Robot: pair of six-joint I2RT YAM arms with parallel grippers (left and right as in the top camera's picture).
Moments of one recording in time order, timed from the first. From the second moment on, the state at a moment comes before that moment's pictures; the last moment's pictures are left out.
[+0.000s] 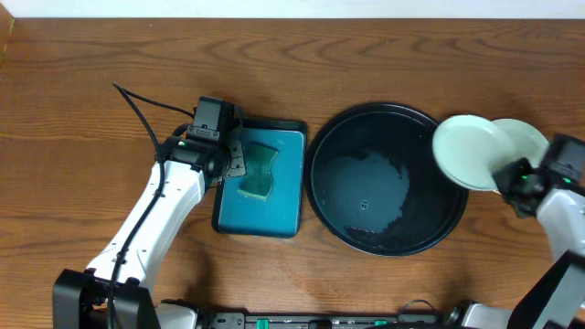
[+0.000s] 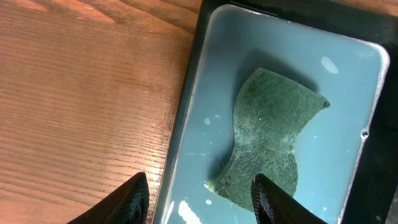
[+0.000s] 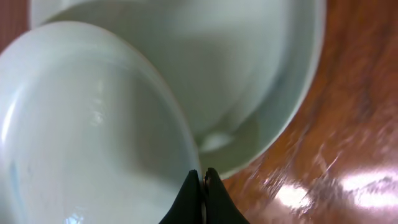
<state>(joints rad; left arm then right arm) -0.23 1.47 1.03 -0.76 -0.08 -0.38 -0.52 1.52 0.81 -0.44 -0.14 0.66</state>
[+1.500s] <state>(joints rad) -0.22 1.49 1.03 -0.82 -0.12 -0.38 -0.17 1.60 0.89 -0.49 -0.39 0.19</state>
